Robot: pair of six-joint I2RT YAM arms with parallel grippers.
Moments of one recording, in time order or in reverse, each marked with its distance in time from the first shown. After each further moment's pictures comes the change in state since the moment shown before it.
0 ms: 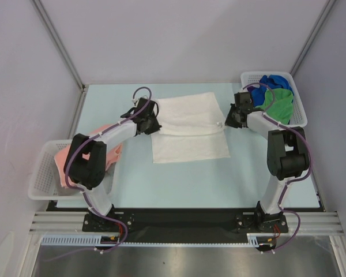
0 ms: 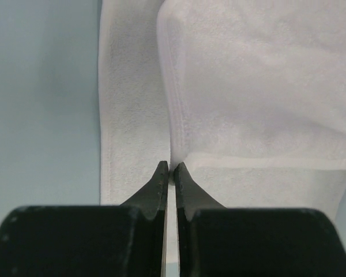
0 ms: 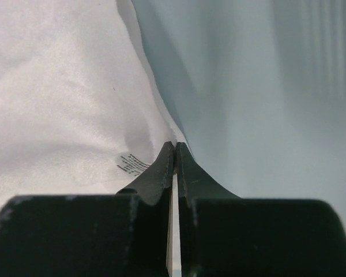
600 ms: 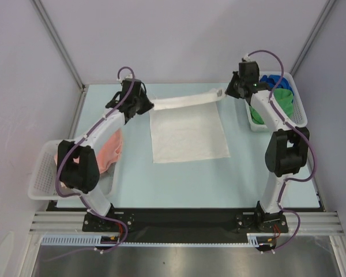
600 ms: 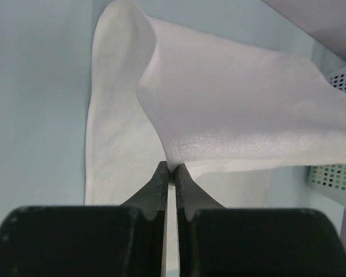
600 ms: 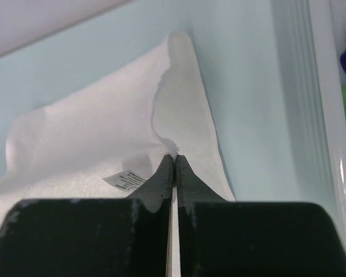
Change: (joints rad) left arm 0.087 -0.097 0.149 -0.026 0.031 -0.008; right arm 0.000 0.019 0.418 -0.179 -0.006 -0.013
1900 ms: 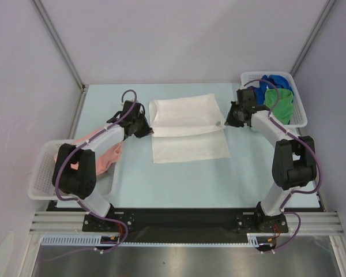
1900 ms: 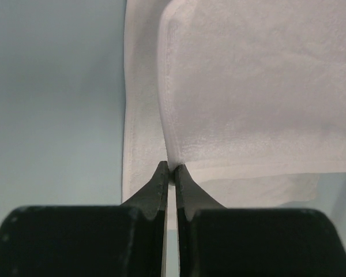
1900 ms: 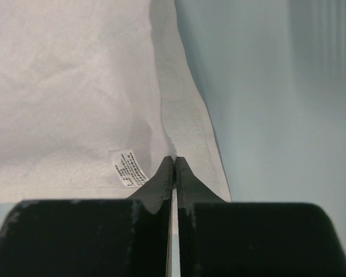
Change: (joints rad) left arm 0.024 -0.056 -0.281 0.037 0.129 0.026; right arm 0.017 -0.159 -0.389 0.016 -0.058 0.000
